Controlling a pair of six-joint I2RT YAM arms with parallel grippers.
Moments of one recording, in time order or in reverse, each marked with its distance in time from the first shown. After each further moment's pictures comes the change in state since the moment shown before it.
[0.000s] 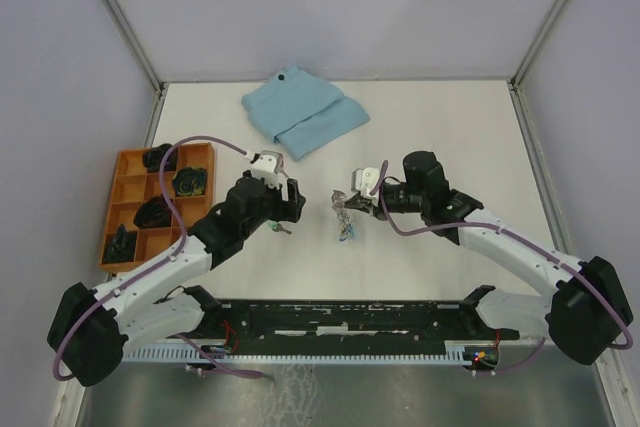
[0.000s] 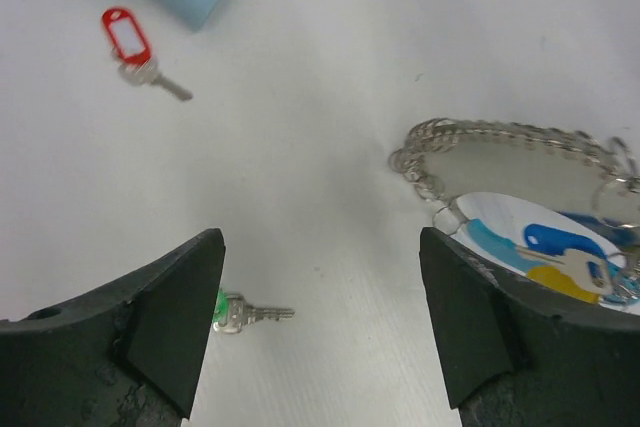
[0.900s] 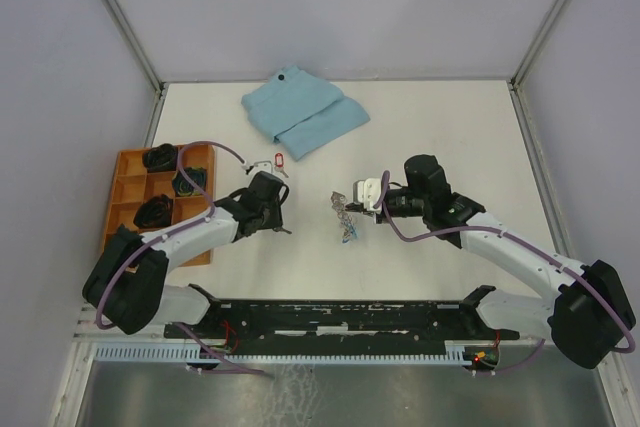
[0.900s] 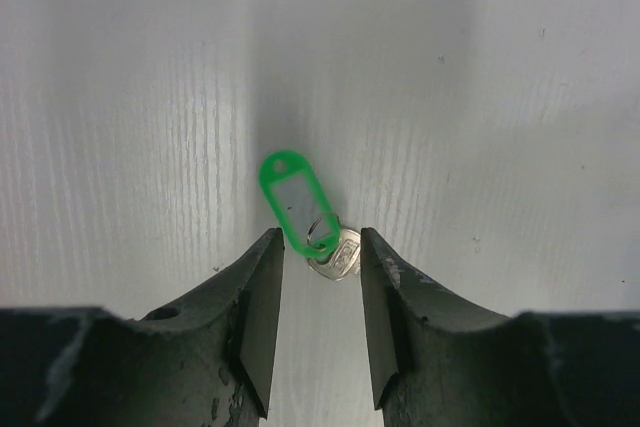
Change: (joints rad) left arm 0.103 0.341 0.072 -0.298 -0.132 -0.300; right arm 0.000 -0.025 -0.032 -0.012 -0.040 -0.141
